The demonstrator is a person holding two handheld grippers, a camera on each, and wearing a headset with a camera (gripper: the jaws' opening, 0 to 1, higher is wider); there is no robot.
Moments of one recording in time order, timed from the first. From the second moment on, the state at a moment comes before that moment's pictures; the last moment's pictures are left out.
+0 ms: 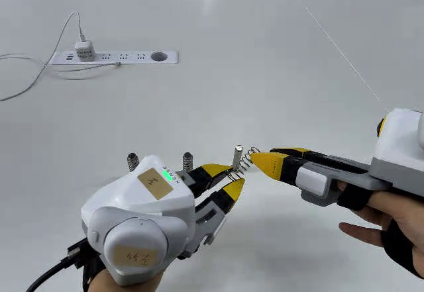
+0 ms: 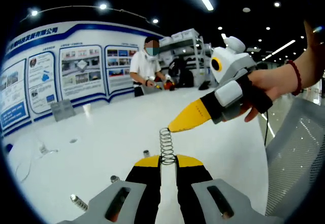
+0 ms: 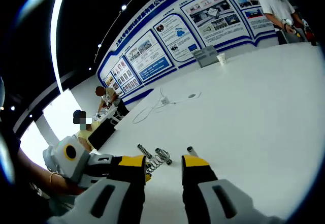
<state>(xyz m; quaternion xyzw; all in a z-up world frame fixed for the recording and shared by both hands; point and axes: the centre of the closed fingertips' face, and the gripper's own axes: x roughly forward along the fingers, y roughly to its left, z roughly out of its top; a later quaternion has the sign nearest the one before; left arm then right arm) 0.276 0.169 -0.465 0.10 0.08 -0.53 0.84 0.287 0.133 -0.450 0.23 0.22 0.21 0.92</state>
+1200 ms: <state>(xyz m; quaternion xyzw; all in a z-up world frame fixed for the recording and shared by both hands) 0.270 0.174 -0.443 0.07 0.05 -0.54 0.84 0.288 0.159 -0.426 0.35 0.20 0.26 0.88</state>
